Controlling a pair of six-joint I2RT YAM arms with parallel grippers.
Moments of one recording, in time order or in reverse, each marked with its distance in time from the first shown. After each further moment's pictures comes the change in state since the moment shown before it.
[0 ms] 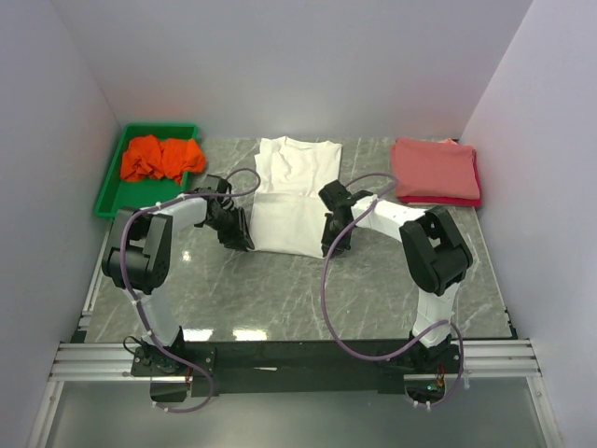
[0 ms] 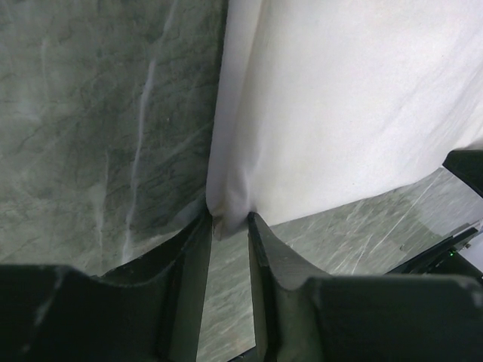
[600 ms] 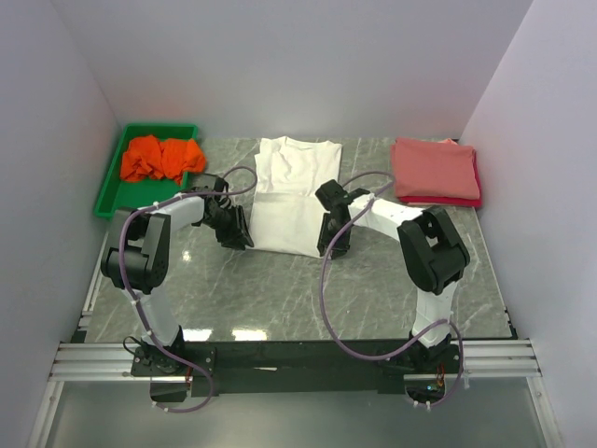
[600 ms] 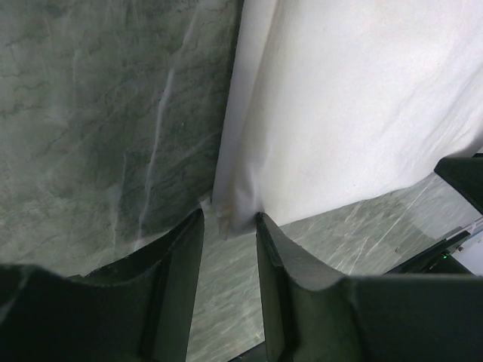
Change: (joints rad) left arm 0.021 -0.001 0.005 0.000 0.008 0.000; right arm 0.013 0.011 0.037 -0.051 0.037 0.000
